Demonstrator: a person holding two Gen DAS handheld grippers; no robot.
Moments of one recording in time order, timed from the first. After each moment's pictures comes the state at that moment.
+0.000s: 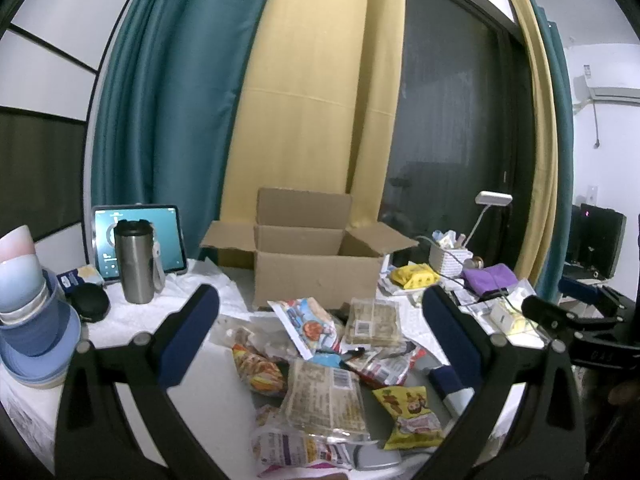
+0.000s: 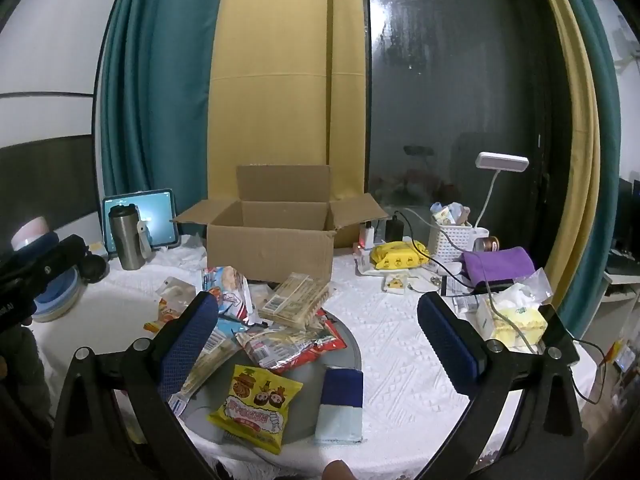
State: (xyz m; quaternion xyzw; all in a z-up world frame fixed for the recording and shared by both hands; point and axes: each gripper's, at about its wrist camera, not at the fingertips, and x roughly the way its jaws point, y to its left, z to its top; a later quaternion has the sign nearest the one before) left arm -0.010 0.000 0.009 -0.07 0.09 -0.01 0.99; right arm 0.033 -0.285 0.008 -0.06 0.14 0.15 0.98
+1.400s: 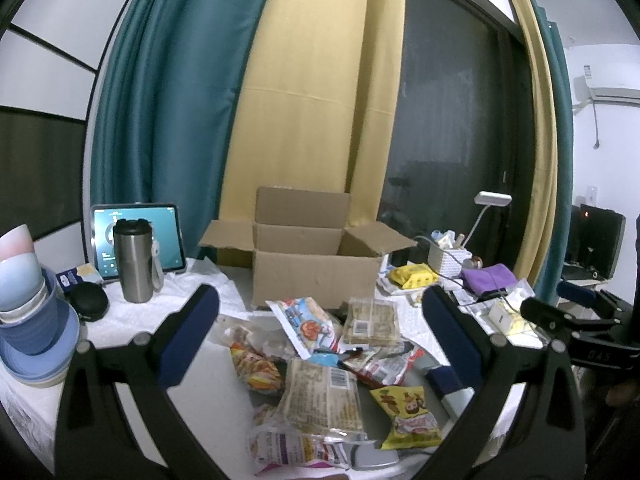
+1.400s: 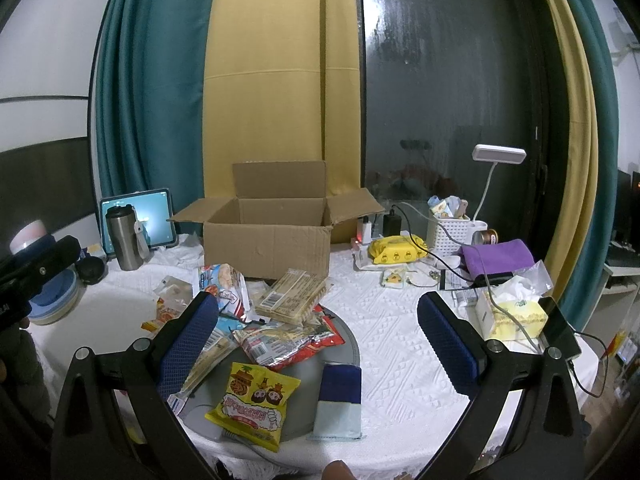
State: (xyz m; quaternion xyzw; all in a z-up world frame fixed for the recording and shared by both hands) left arm -0.011 -0.005 0.010 -0.07 0.09 -0.01 0.99; right arm 0.032 -0.290 0.005 -0.05 0.15 0.15 0.98
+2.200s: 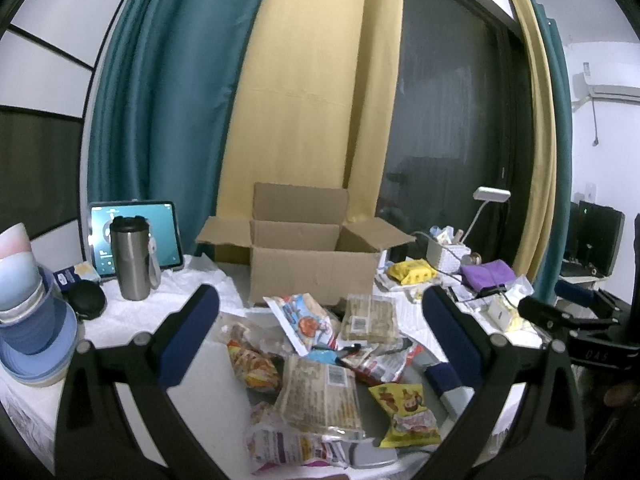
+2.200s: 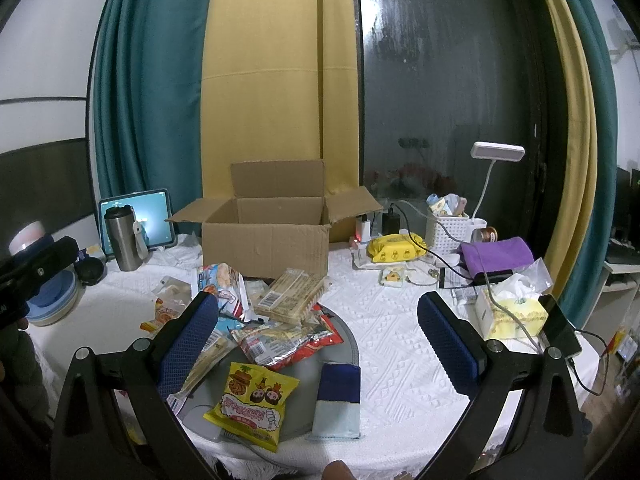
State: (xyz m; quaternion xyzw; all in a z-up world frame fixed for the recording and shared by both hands) left arm -0.007 -0.008 0.009 -0.07 0.10 -0.01 0.99; right arm 0.033 -0.291 0.004 -0.05 0.15 0.15 0.98
